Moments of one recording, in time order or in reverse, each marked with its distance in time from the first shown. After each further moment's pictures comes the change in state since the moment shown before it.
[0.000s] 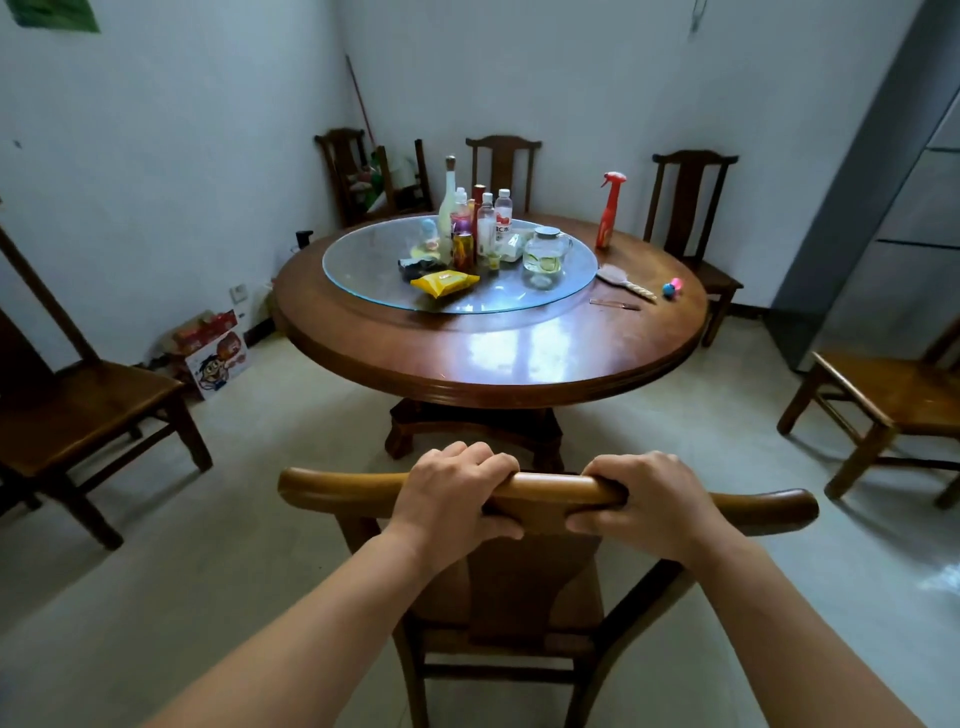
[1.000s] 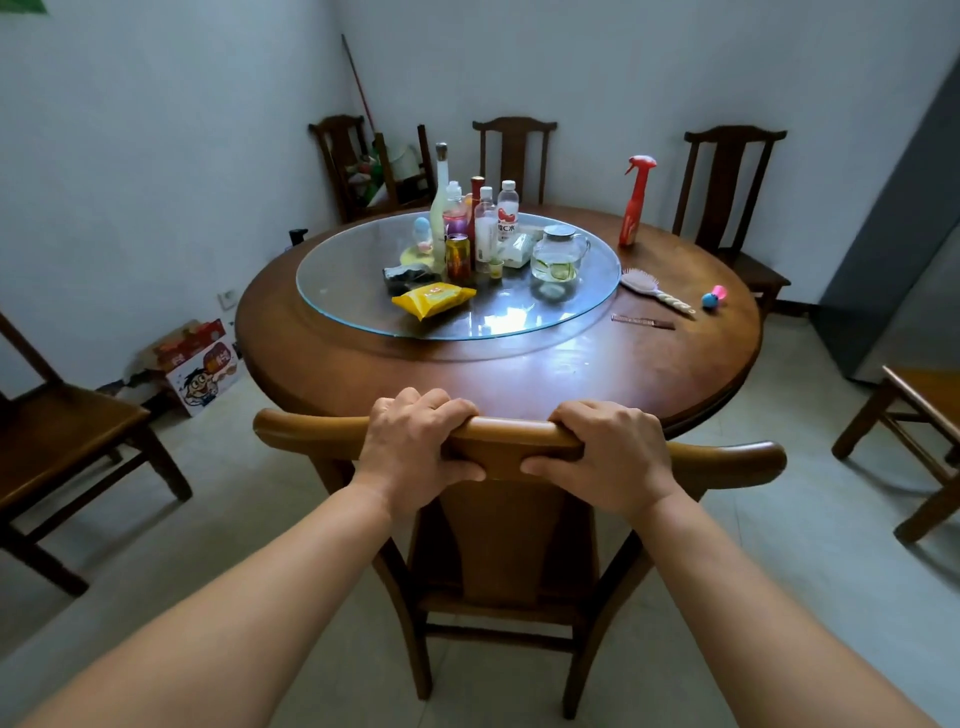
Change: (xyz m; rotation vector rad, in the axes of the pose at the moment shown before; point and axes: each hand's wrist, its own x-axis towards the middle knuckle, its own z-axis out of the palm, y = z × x) left_hand 0.195 -0.126 0.089 0.064 0.069 -0.216; right_hand 0.236 0.094 0.023 -0.099 0.340 -0.108
